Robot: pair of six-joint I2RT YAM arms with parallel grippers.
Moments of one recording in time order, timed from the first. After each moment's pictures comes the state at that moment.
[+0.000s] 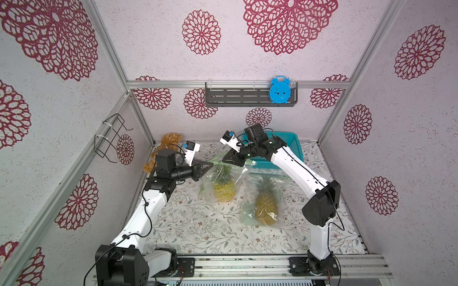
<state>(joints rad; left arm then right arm) -0.12 1.23 1.00 -0.15 0.90 -0.20 0.63 1.97 2.06 -0.82 -0.61 -0.30</state>
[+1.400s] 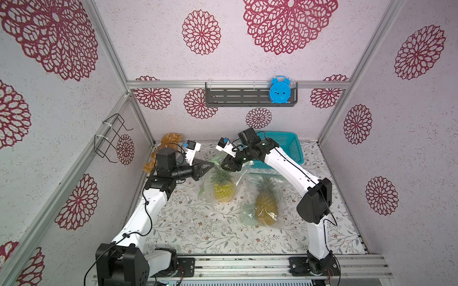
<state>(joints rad) -0.12 1.24 1.02 -0.16 0.93 -0.20 0.68 2.06 2.10 -0.91 -0.61 -0.36</state>
